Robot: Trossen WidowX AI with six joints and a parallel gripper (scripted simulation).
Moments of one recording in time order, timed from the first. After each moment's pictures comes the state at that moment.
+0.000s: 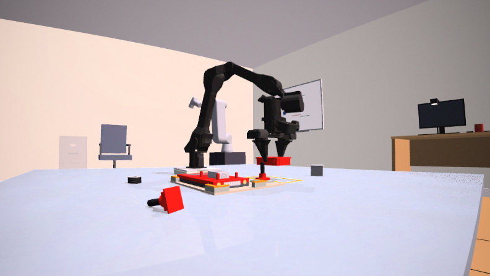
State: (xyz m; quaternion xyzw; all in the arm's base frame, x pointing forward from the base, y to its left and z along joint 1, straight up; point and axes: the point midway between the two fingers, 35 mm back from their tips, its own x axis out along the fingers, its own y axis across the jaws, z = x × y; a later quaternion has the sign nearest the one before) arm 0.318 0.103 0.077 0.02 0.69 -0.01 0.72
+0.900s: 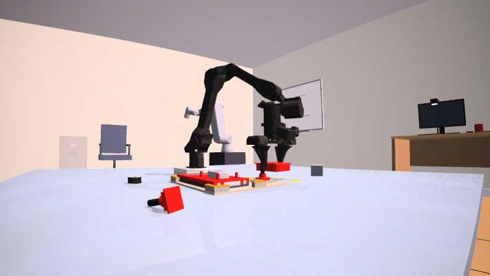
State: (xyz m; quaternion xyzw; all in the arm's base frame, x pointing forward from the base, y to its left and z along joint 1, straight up) arm 0.317 0.103 0.058 0.02 0.69 -0.01 0.72
